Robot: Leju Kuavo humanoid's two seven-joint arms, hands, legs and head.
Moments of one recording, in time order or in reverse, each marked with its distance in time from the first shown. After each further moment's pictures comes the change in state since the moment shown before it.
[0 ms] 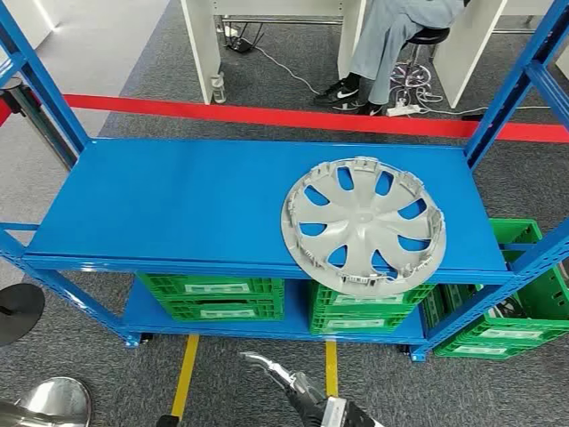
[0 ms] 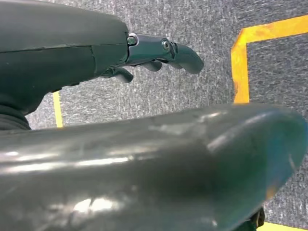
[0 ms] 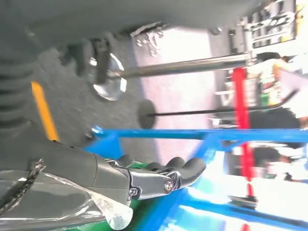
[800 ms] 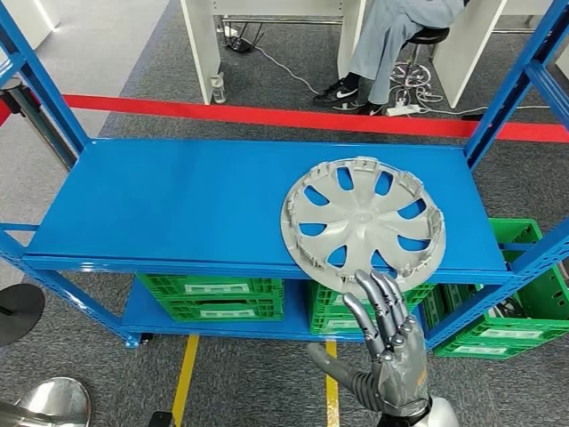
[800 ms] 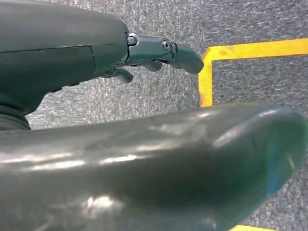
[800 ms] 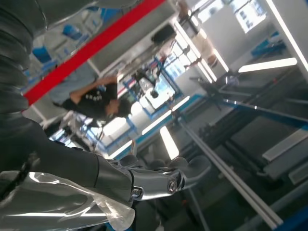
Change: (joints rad) left arm 0.004 -0.011 0.042 0.000 0.028 0.040 -0.173; right arm 0.106 0.022 -0.228 -0.342 1.077 -0.901 0.131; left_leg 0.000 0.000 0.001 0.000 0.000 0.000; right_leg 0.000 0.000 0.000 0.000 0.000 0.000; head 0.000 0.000
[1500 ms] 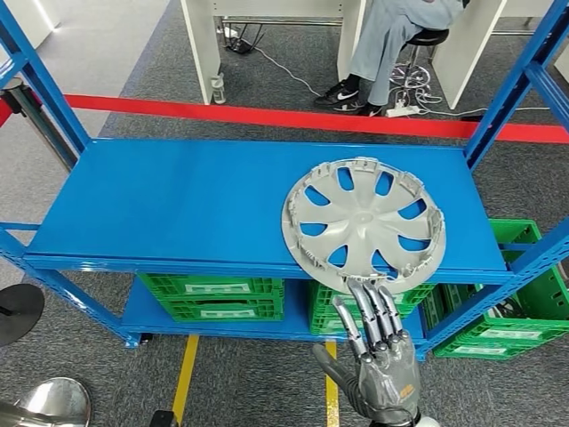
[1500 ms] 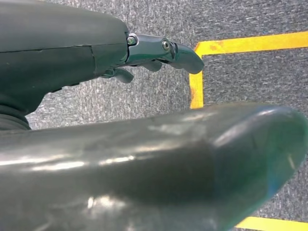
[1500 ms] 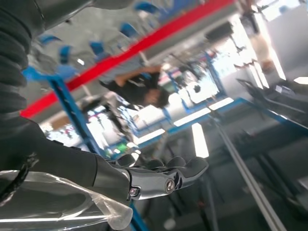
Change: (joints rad) left arm -0.002 -0.009 0.017 0.000 -0.019 -0.024 -0.038; right arm 0.102 0.099 -0.092 0.080 0.294 -0.001 0.207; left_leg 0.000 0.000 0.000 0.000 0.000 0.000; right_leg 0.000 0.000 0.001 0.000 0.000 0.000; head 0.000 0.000
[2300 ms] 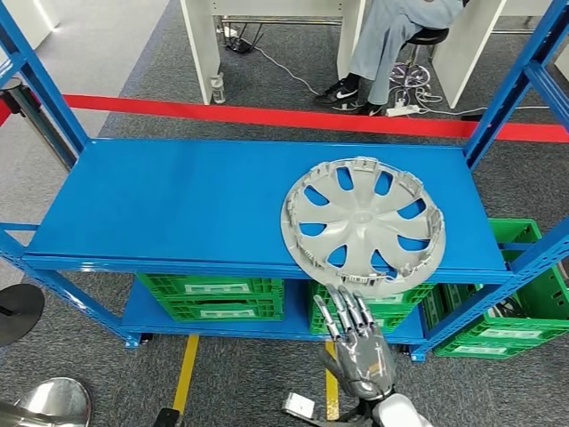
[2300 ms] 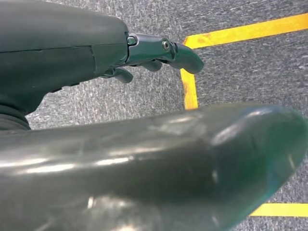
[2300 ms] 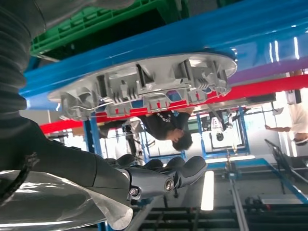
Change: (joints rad) left arm -0.006 0.011 -0.025 0.000 -0.057 -0.046 -0.008; right arm -0.219 -0.115 0.164 0.412 0.100 0.000 0.310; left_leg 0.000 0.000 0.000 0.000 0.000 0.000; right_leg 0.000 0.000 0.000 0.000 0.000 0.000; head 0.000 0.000
